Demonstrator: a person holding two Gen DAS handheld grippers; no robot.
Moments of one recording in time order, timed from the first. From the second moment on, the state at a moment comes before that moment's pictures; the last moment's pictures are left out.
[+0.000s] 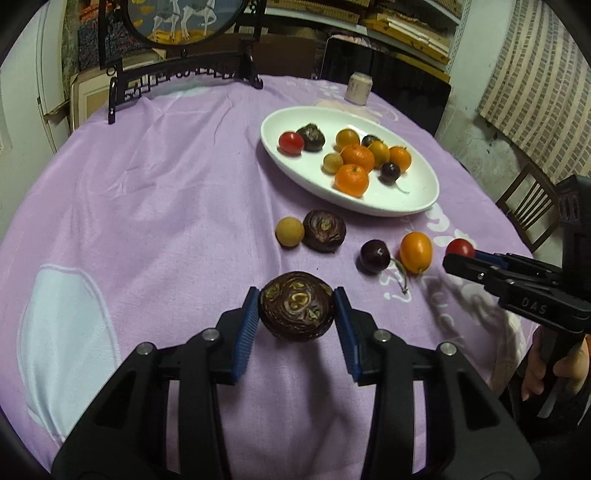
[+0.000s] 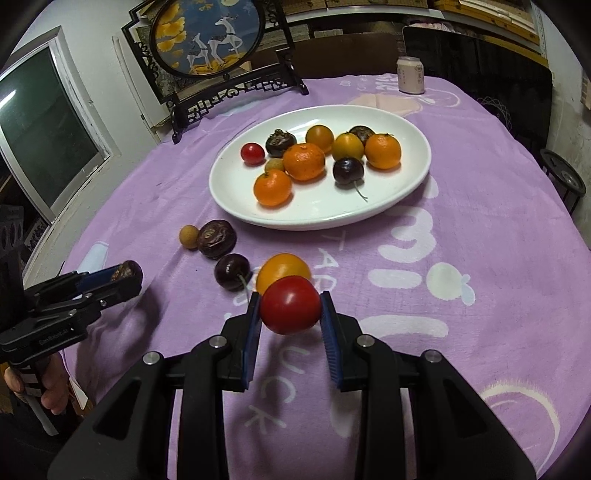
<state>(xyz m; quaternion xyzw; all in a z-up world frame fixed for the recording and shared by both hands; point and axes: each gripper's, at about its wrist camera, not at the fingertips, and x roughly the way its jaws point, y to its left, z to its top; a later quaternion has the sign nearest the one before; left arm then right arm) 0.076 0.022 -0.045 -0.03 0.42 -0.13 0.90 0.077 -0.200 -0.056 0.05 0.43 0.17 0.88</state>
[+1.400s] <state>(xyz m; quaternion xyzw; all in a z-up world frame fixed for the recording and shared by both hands) 0.278 -0.048 -0.004 -0.03 0.42 -0.13 0.90 0.226 -0.208 -0.023 0.02 0.40 0.13 0.91</state>
